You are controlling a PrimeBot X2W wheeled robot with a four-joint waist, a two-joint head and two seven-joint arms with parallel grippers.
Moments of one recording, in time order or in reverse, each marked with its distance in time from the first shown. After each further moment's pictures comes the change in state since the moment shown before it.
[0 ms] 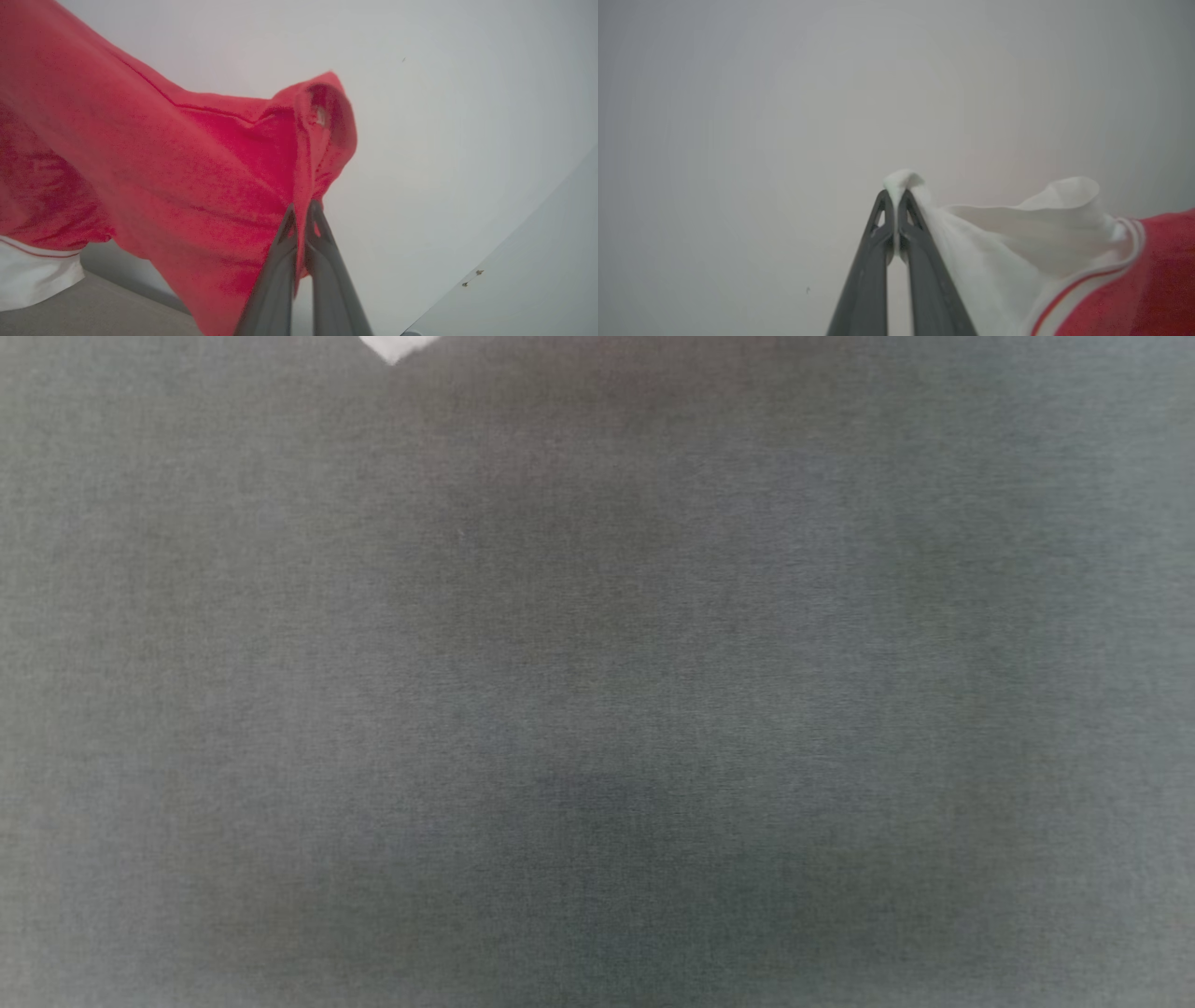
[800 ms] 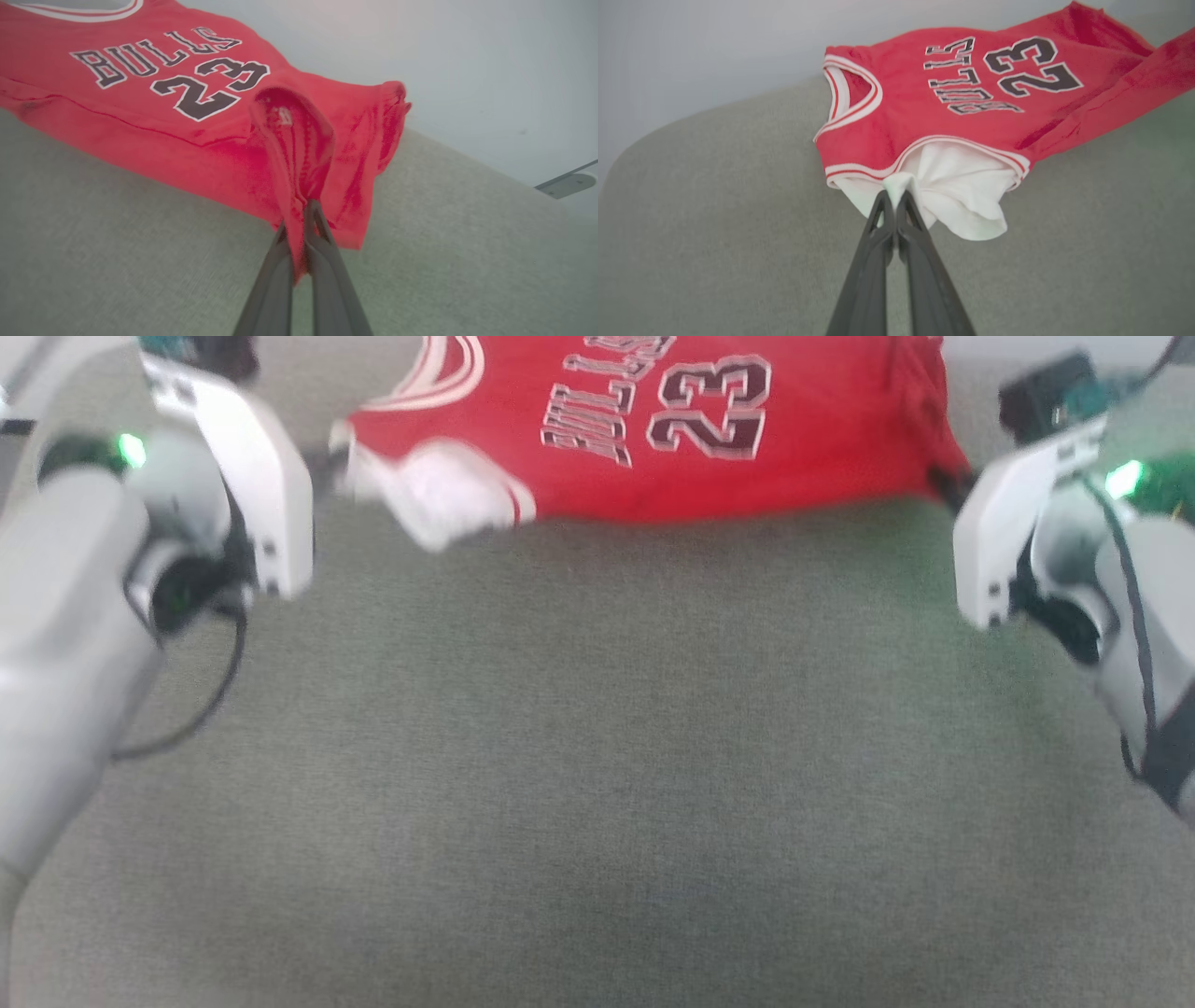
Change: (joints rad) left arm 0.667 0.092 -0.202 -0.247 -0.530 -0.122 0.597; right arm 0.595 -0.170 0.316 -0.379 0.422 0.000 0.389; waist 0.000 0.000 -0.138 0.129
